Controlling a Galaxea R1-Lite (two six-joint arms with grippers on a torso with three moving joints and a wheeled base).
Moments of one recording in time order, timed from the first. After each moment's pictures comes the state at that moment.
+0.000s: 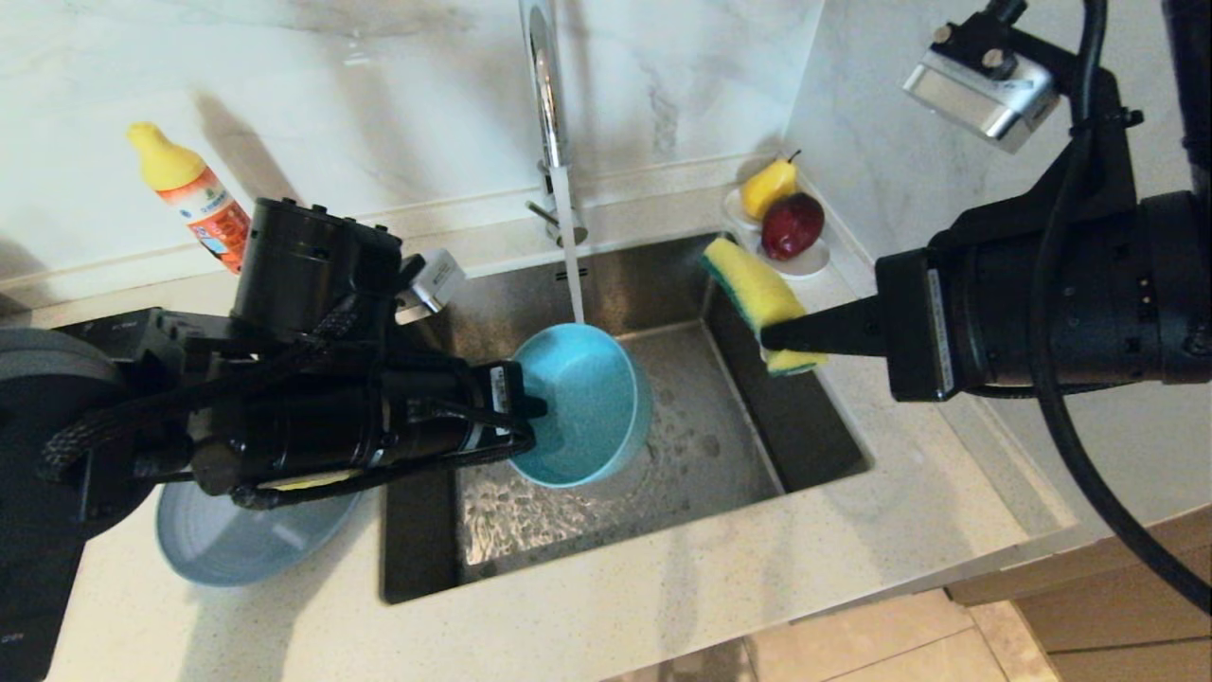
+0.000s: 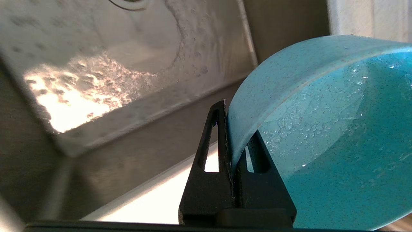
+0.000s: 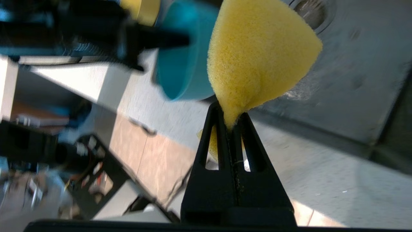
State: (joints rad) left arm -0.60 1.59 -1.08 -0.03 0.00 -0.45; right arm 0.84 1.50 -1.53 0.42 0.00 0.27
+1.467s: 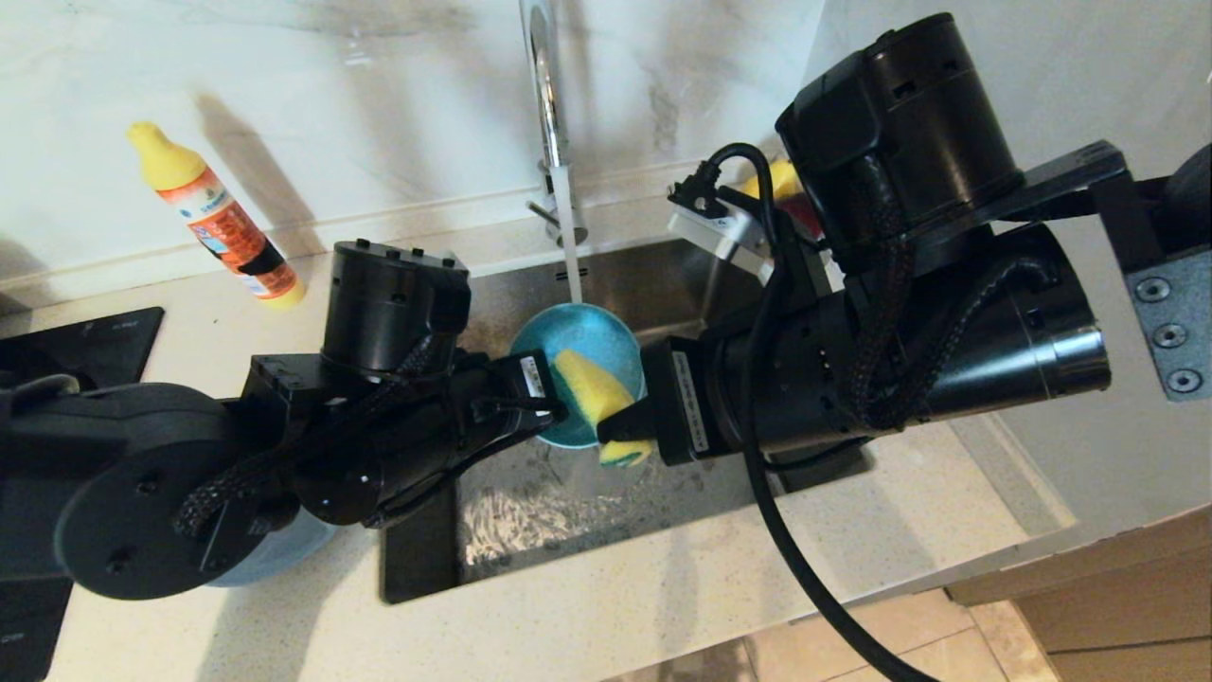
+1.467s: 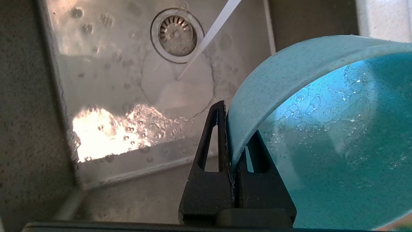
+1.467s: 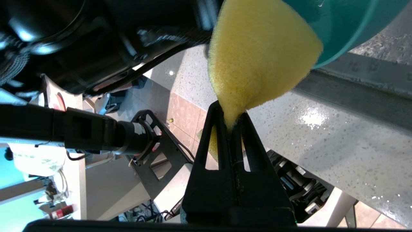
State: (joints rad) left arm -0.67 1.68 -1.01 -0.29 0.36 -0.51; right arm 0.91 1.75 -1.68 0.44 0.18 0.47
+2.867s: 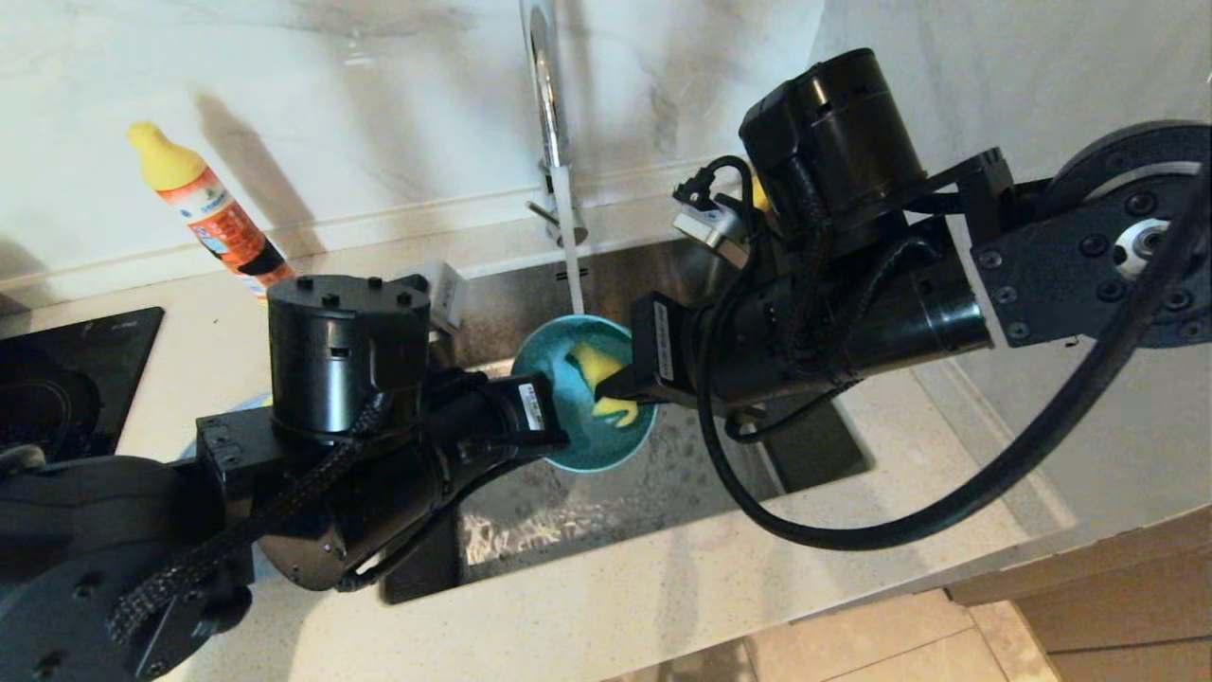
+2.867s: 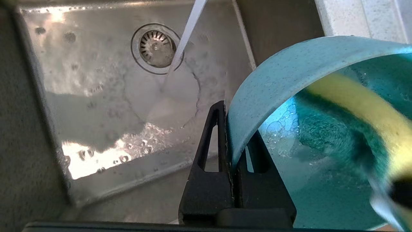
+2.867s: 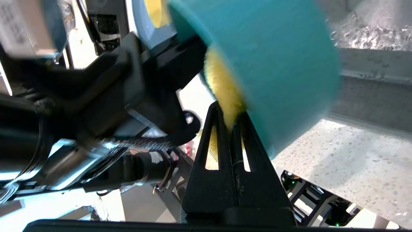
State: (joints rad) left arm -0.72 1.61 -0.85 -0.51 0.35 -0.42; right arm 0.83 1.86 -1.79 0.45 0.22 0.63
